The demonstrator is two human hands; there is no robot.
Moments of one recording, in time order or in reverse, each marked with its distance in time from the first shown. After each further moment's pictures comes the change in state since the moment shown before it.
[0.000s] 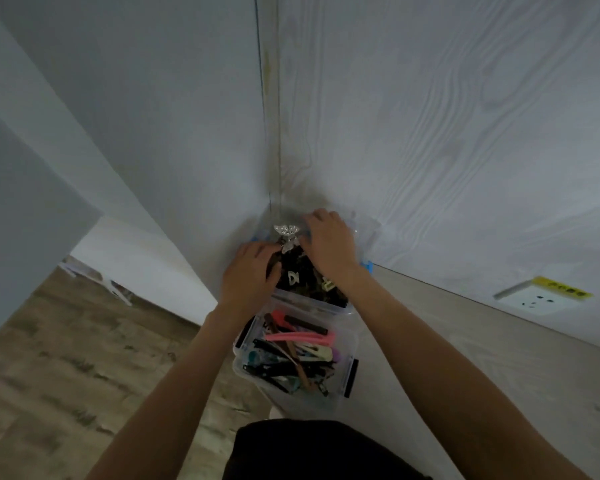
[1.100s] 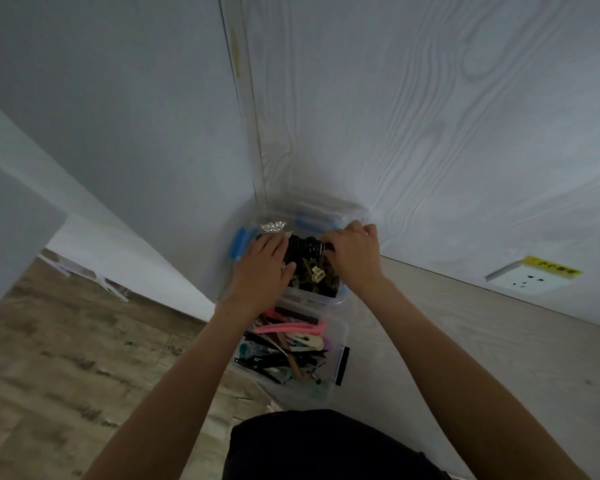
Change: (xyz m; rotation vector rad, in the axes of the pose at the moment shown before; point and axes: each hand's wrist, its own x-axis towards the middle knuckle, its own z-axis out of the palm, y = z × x) left_hand 0.013 0.015 0.030 0.222 -0.297 0.078; right_hand -0.036 0.046 -0.002 -0.289 -0.082 0.065
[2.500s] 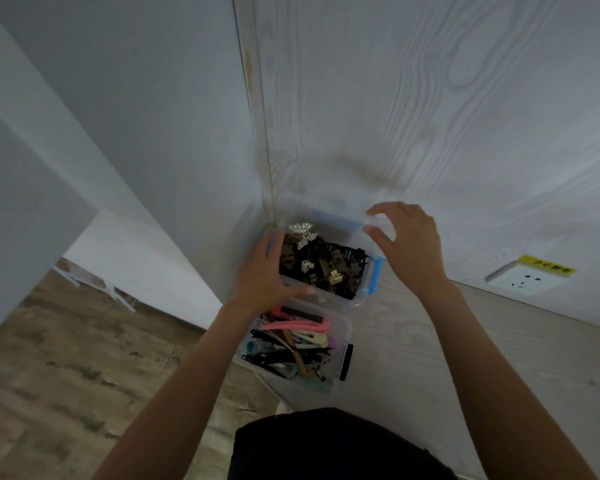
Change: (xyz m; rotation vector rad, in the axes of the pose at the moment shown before) left_hand -0.015 -0.008 -0.007 -0.380 0.044 -0.059; right_hand -0.040 0.040 -0.067 0.454 0.375 0.053
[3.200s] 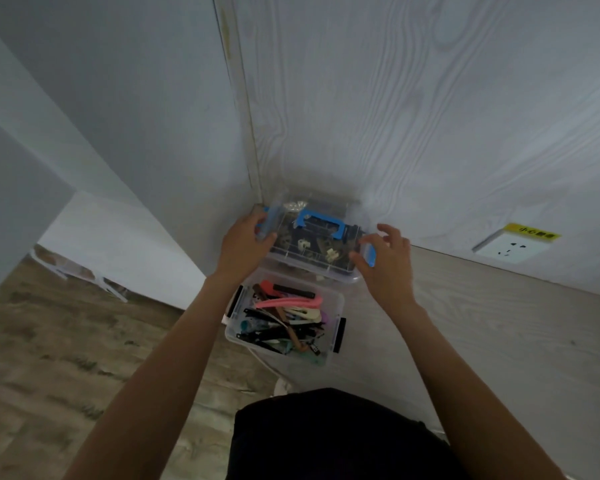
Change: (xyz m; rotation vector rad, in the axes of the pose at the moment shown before) left_hand 0.006 0.004 -0.011 -0.170 0.185 -0.129; right_hand -0.073 0.020 0.054 0.046 -0.076 0.263
